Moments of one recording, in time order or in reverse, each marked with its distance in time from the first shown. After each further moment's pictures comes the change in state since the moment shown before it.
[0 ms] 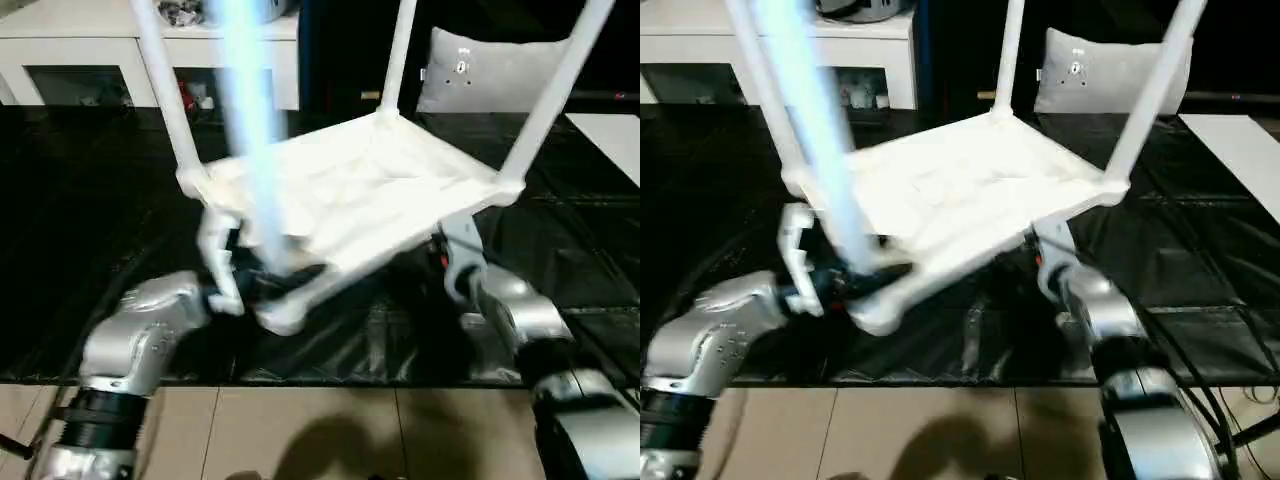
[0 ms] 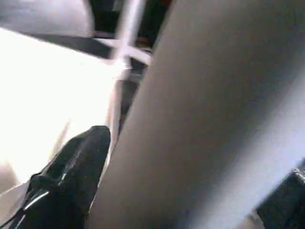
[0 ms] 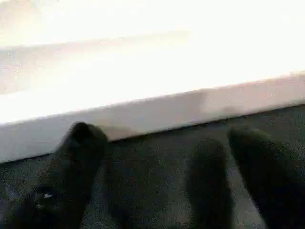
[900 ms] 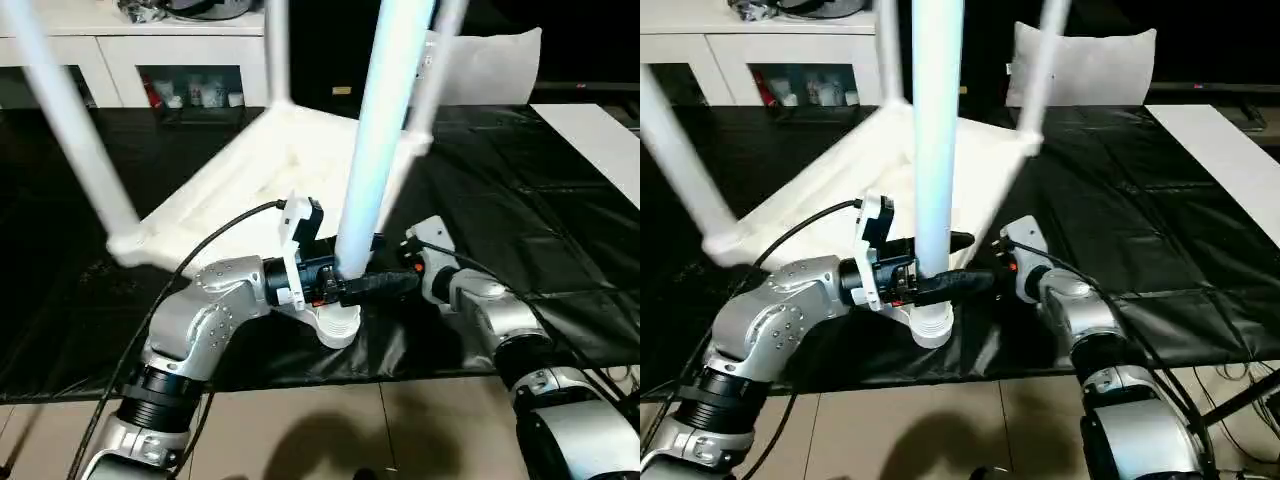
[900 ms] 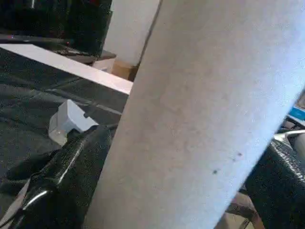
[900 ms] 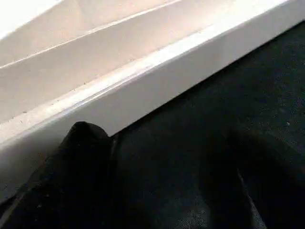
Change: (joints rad) left arm -0.116 -0.180 -0.139 0.017 0.056 -0.003 0.037; right arm -0.001 0.086 0.025 0.064 -0.023 -0.151 0.172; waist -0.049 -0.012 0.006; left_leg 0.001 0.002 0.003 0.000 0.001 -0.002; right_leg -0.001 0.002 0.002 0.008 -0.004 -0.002
